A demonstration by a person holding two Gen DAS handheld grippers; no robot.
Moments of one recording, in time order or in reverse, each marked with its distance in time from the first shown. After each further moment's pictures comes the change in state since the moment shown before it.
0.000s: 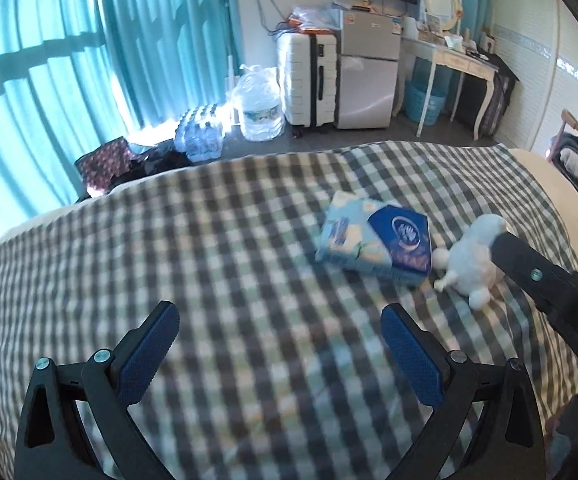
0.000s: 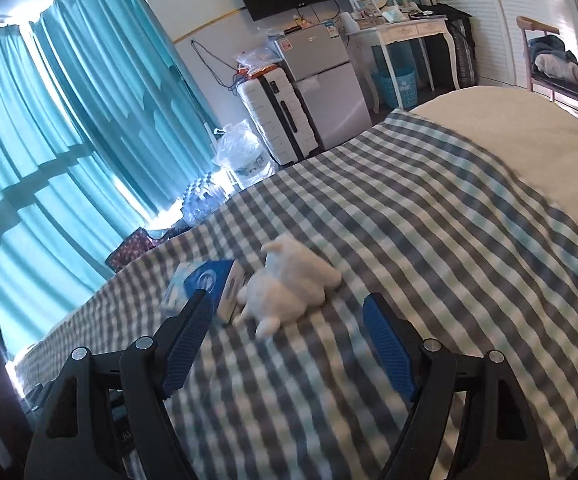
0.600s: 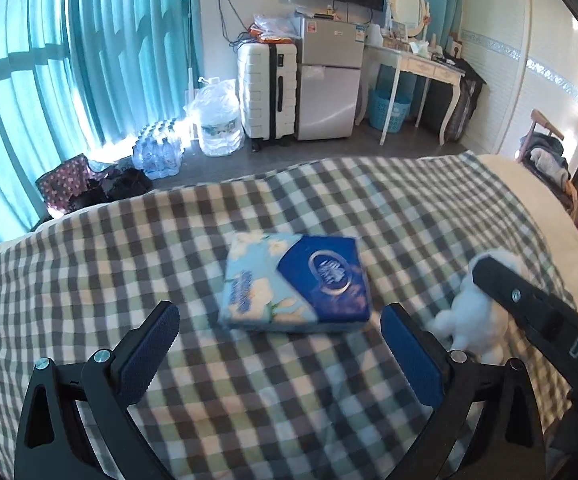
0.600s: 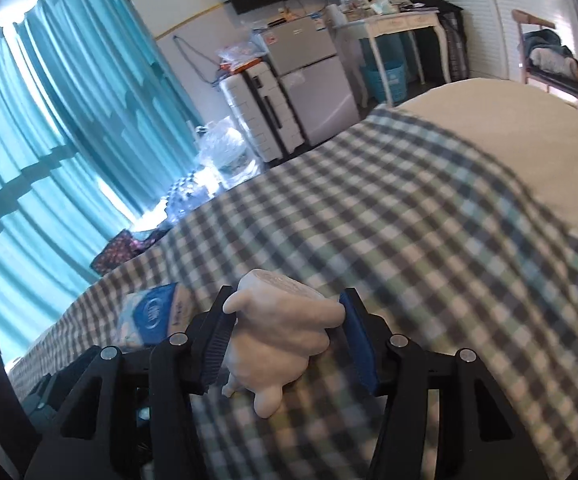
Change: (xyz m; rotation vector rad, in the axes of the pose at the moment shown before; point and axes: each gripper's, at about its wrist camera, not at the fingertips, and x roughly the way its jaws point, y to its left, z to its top) left arm 0.025 -0.044 0.026 0.016 -0.045 -0.140; right arm 0.016 -0.041 0.023 0.045 -0.007 -0.058
